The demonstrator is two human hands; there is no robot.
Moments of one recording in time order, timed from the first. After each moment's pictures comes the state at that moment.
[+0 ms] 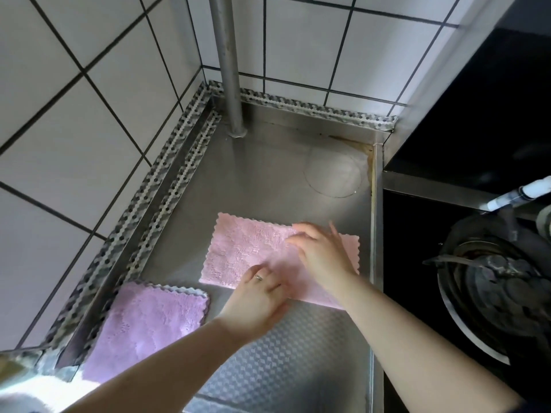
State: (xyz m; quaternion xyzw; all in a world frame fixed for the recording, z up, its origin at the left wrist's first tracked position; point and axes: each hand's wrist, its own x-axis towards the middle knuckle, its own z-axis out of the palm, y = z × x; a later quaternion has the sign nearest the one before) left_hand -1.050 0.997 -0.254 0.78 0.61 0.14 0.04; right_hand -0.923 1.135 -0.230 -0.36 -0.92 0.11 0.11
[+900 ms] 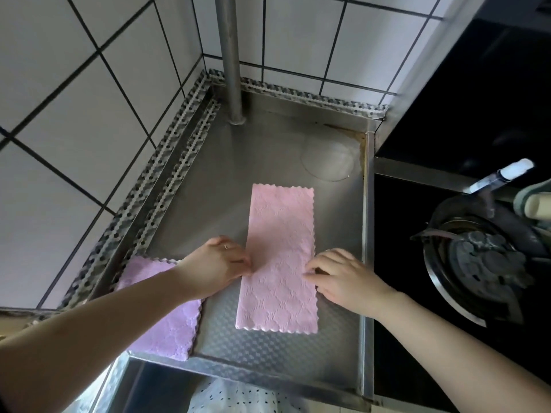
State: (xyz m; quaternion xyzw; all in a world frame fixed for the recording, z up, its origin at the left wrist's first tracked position) left_hand -1.127 0.977 -0.223 0.85 0.52 0.10 0.07; right_hand -0.840 1.085 -0.214 -0.16 -0.98 0.08 0.01
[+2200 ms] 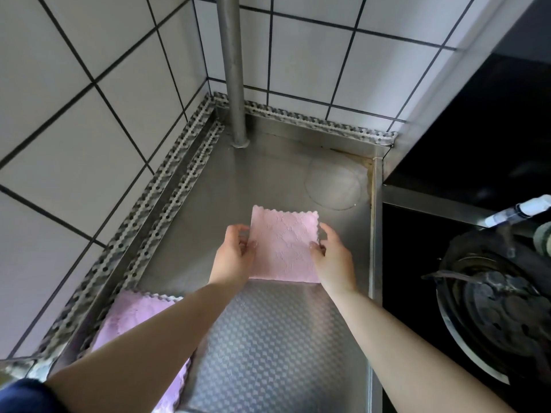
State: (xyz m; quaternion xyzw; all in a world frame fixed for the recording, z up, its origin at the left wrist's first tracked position) left_hand -1.090 1.054 -0.225 0.30 0.78 0.43 0.35; right_hand -0.924 1.140 -0.219 -0.60 -0.69 0.38 0.16
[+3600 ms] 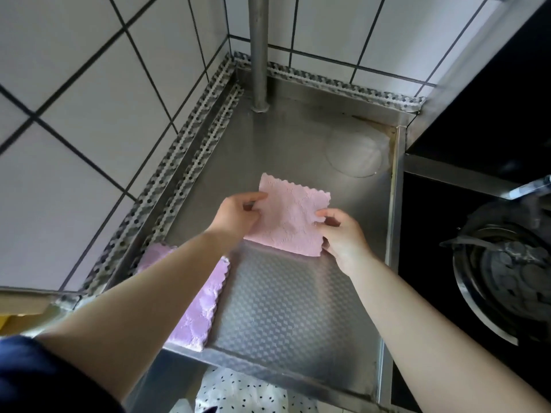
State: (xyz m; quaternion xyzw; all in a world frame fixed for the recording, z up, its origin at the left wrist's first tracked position) left_hand -1.117 1.034 -0.191 0.33 0.79 0.37 0.37; right_hand -0.936 1.105 -0.197 -0.58 -0.47 0.64 0.20
